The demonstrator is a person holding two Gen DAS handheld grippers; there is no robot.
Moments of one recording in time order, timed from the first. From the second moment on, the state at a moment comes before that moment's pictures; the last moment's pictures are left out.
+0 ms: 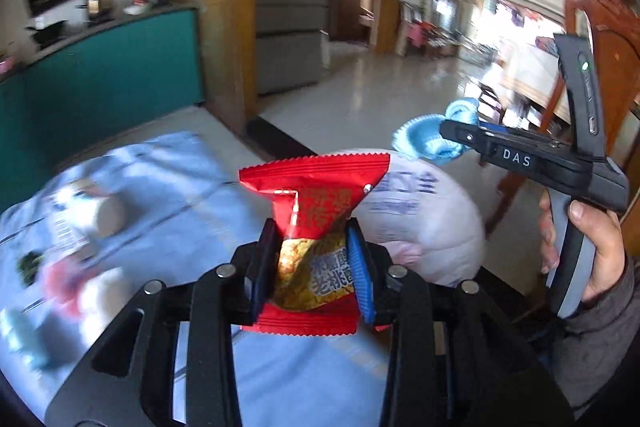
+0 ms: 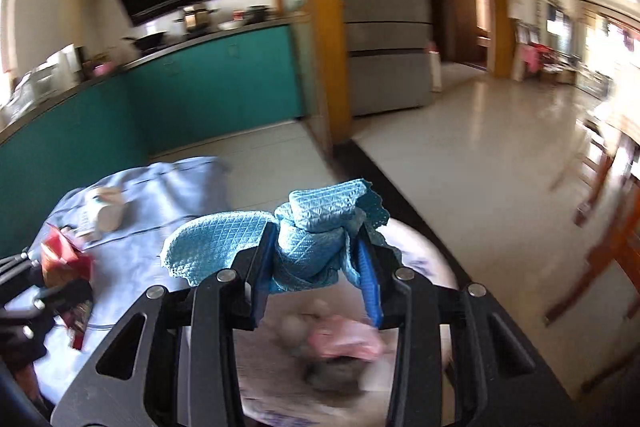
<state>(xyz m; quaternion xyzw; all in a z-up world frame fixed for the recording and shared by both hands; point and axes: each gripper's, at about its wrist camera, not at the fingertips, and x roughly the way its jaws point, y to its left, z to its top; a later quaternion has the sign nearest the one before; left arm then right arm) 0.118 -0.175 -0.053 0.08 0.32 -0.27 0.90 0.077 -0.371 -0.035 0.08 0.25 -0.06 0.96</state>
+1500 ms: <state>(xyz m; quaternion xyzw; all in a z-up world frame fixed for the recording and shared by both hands) 0.147 0.168 -0.067 -0.10 0.41 0.04 0.91 0.174 -0.036 -0.094 -0.11 0.39 0.27 0.88</state>
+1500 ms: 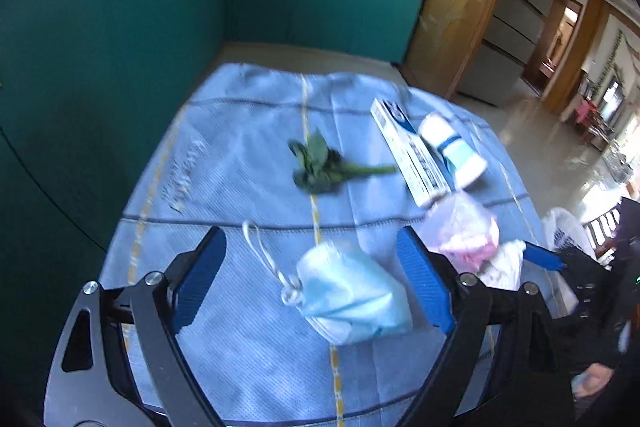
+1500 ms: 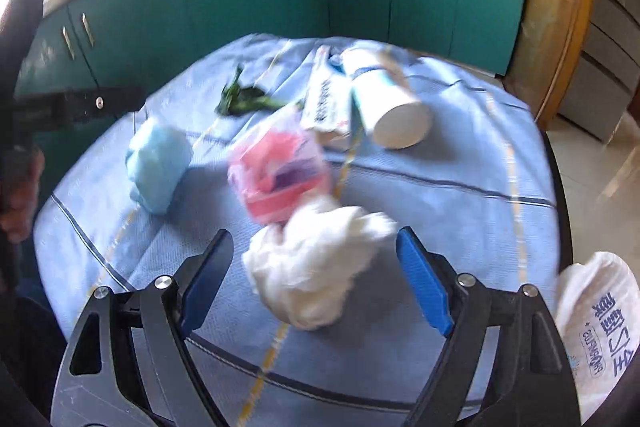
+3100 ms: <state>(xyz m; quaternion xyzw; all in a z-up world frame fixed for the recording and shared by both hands) 0.130 0.043 -0.123 0.10 0.45 -0.15 0.87 0.168 -0.106 -0.104 -0.09 0.39 0.19 0.89</state>
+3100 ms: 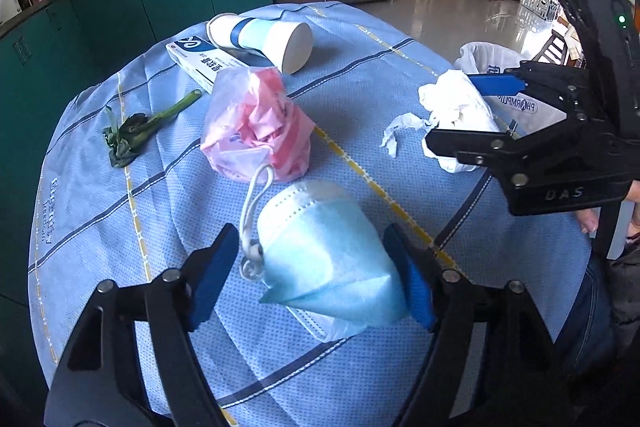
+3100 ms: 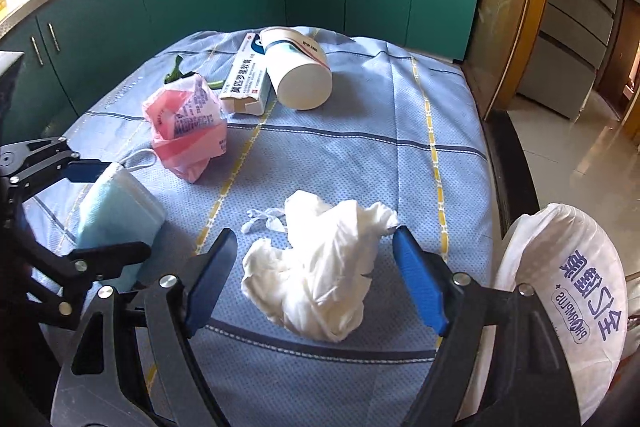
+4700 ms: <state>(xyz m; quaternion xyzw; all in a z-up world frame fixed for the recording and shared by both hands) 0.126 0.040 -0.123 0.13 0.44 -0.13 0.88 0.173 -0.100 -0.124 -0.10 0.41 0.19 0.88</state>
